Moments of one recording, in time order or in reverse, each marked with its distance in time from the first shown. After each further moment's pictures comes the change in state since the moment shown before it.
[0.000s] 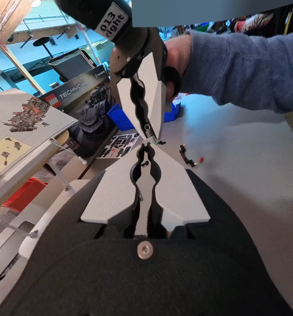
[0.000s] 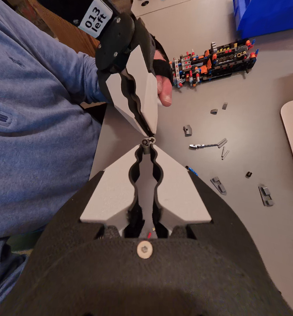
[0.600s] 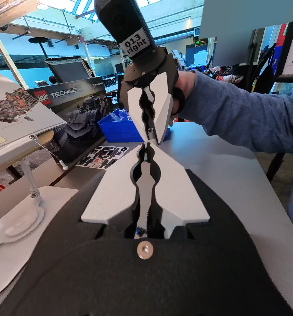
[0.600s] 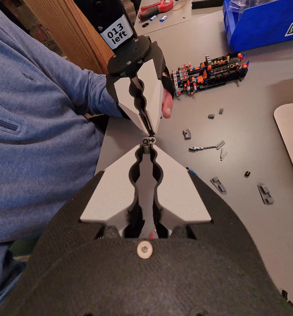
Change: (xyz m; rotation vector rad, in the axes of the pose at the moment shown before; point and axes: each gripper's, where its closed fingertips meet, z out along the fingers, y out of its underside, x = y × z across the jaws) left arm -0.006 -0.014 0.010 0.131 0.045 -0.223; right arm -0.001 -0.002 -0.016 0.077 -0.006 0.016
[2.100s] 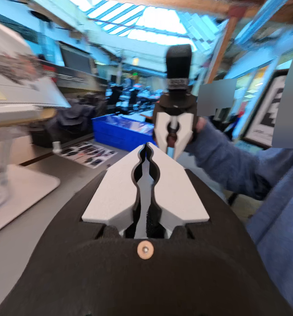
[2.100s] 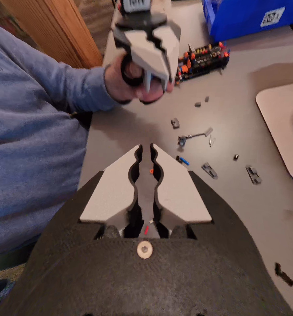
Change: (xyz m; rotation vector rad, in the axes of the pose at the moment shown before) left arm -0.042 -0.003 -0.020 0.124 0.031 -0.372; right arm 0.011 0.023 -0.001 -0.010 0.115 0.006
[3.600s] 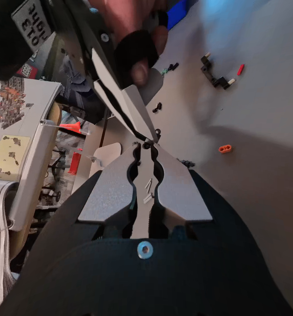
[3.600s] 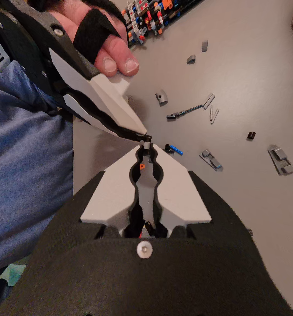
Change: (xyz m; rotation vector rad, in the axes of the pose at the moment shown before) left arm -0.019 0.101 0.011 -0.687 -0.198 0.981; right arm 0.050 0.036 0.059 -0.215 -0.067 0.240
